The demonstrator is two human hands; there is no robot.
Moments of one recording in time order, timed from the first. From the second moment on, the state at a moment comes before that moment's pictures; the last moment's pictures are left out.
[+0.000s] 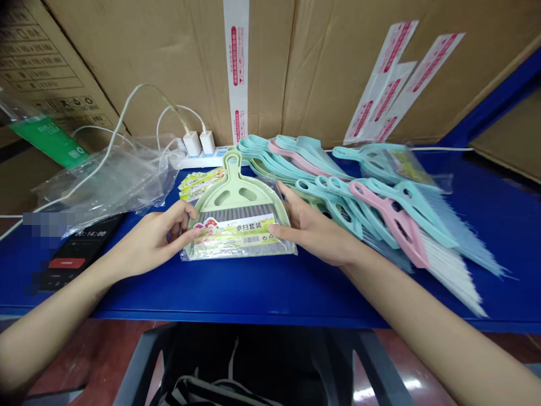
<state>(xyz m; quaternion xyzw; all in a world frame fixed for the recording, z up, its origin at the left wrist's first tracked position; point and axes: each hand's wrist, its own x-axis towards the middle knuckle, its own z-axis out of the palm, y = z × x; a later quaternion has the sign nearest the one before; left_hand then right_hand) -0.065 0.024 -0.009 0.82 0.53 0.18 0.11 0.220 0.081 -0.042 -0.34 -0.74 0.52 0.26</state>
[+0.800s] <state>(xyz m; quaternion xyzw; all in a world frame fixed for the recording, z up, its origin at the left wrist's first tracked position) -0.048 0.038 -0.037 0.76 0.49 0.39 0.19 0.187 0.070 -0.044 -0.48 -0.76 0.29 0.33</state>
